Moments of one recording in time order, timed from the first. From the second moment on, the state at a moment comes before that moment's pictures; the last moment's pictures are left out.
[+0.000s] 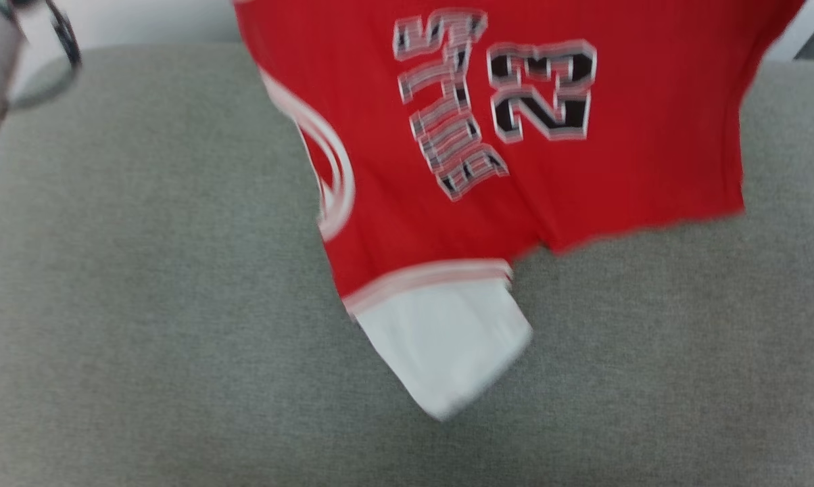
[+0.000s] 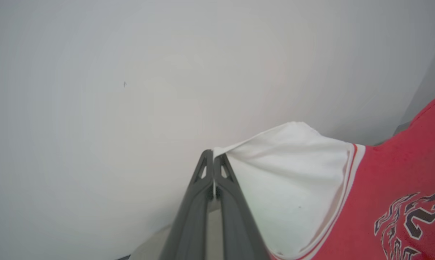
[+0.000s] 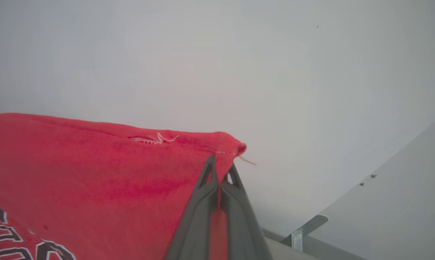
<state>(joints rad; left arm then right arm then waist) -1.58 0.52 -0.80 0.77 -0.78 -0.10 0.37 -1.55 -0.53 0.93 0.92 0.92 0.13 0.22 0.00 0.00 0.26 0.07</state>
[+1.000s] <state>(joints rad) -1.83 0.36 -0.80 1.16 -0.67 -0.12 -0.20 -1.62 -0.35 0.69 1.21 0.47 0.13 -0.26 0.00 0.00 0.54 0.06</state>
